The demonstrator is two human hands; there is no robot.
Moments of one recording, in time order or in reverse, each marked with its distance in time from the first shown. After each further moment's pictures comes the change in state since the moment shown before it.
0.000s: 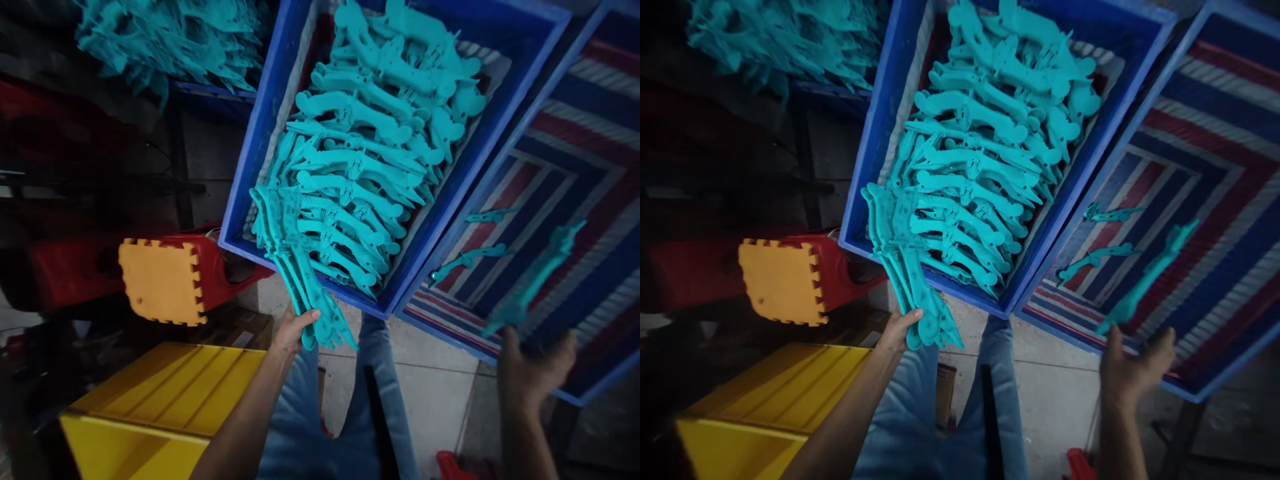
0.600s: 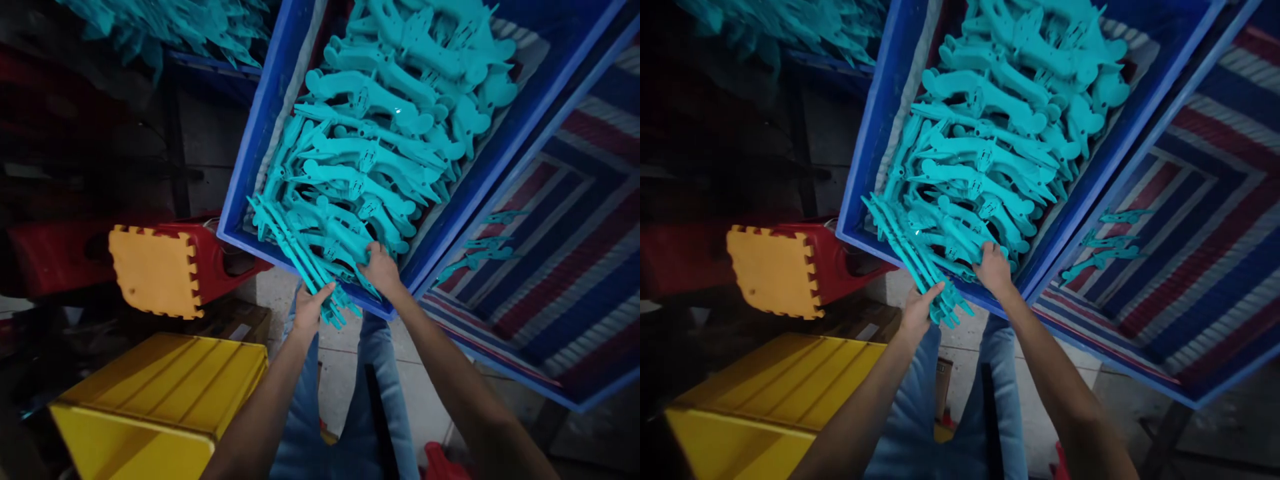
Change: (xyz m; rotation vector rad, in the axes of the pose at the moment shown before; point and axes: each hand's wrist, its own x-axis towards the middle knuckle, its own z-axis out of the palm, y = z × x) left_hand 0.048 -0.024 0.017 -0.052 0.233 0.105; right_hand 0.002 -0.181 0.185 -0.210 -0.822 -0.340
